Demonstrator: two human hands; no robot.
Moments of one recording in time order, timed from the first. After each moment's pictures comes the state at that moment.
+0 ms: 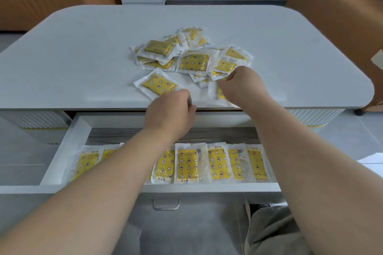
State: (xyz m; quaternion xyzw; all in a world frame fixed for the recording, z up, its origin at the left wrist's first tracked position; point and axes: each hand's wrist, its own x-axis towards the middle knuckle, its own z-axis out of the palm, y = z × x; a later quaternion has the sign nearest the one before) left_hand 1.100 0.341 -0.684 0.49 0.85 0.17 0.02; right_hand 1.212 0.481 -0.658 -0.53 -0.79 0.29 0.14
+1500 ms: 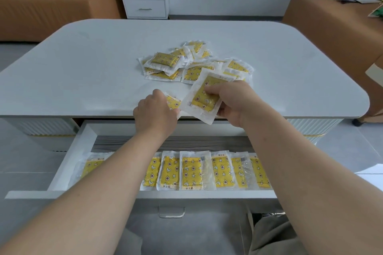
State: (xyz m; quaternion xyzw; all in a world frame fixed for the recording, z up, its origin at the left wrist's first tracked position) left_hand 1.060 0.334 -0.691 0.35 0.91 0.22 0.02; right_hand 1.192 0.446 -0.638 -0.47 -0.51 0.69 0.22
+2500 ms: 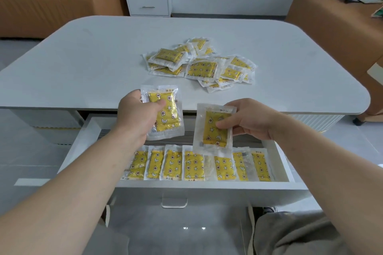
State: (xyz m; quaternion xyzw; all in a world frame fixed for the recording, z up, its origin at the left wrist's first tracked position) left_hand 1.056 0.282 -0.669 0.18 0.76 0.59 0.23; right_hand 1.247 0.450 -0.668 -0.38 -0.66 0.64 0.01
